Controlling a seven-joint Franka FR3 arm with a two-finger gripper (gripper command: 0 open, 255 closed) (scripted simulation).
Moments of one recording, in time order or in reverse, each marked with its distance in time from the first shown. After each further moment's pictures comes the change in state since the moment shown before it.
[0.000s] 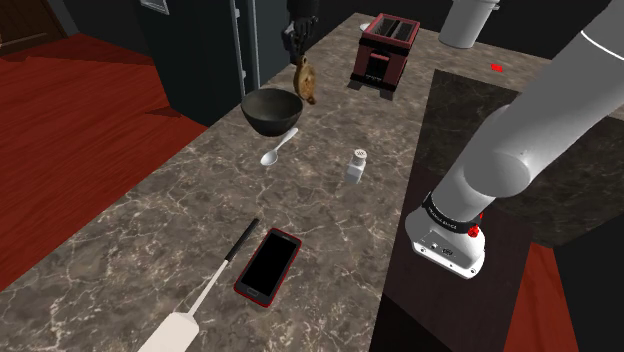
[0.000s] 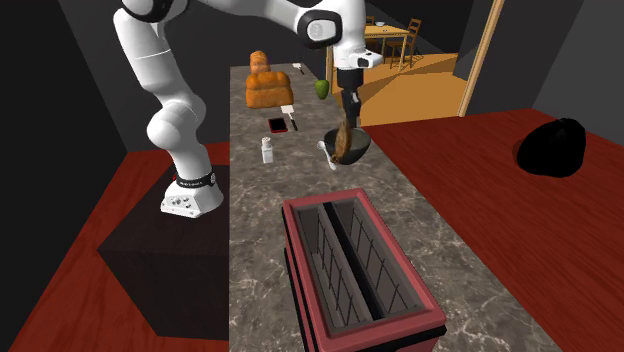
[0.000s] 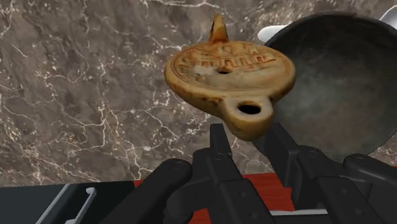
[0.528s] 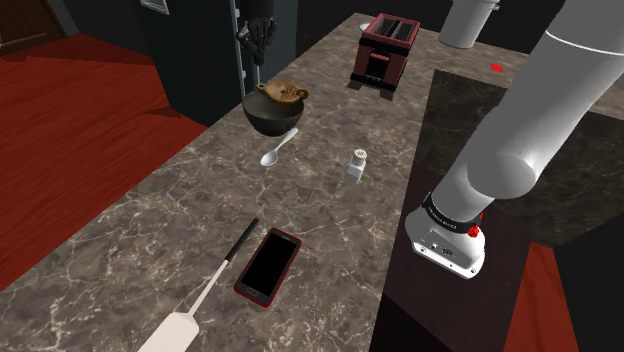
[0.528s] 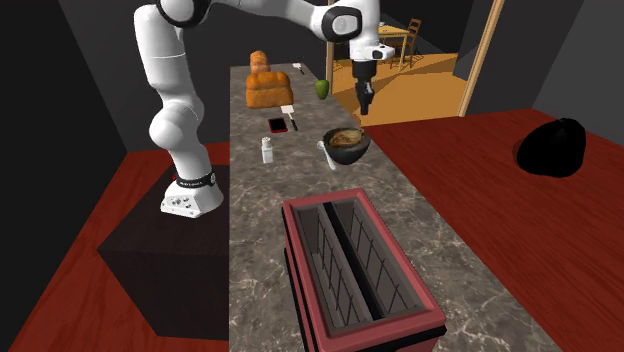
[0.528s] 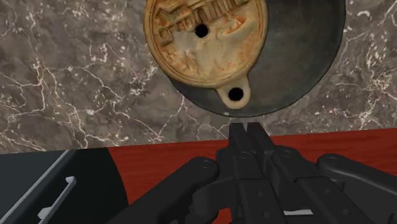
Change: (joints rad) arm 0.075 0.196 0.088 0.234 -0.027 -0.052 0.170
